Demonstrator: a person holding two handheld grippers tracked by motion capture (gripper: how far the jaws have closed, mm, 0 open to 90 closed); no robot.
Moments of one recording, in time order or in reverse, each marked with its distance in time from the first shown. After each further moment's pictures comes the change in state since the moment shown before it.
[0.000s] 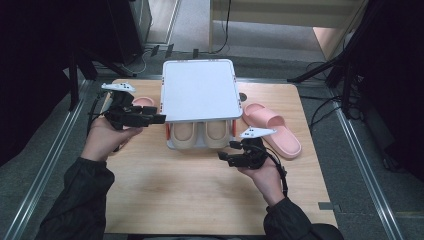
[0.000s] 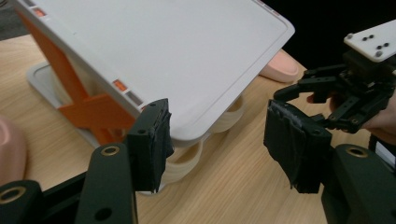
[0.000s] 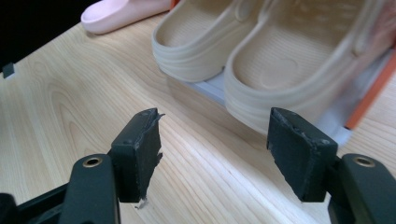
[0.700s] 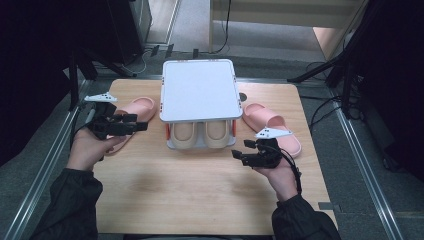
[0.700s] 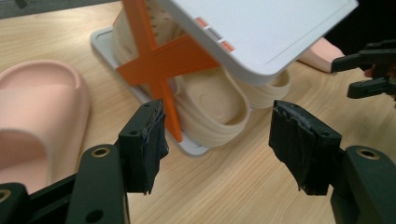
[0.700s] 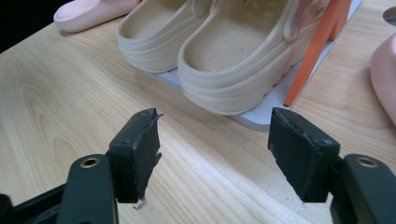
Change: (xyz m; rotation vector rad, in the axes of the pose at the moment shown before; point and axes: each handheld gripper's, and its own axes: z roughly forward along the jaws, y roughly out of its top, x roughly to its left) left arm 0.028 -0.040 -0.020 0.002 0.121 -0.069; right arm -0.026 -0.012 -0.022 -0.024 -0.059 0.008
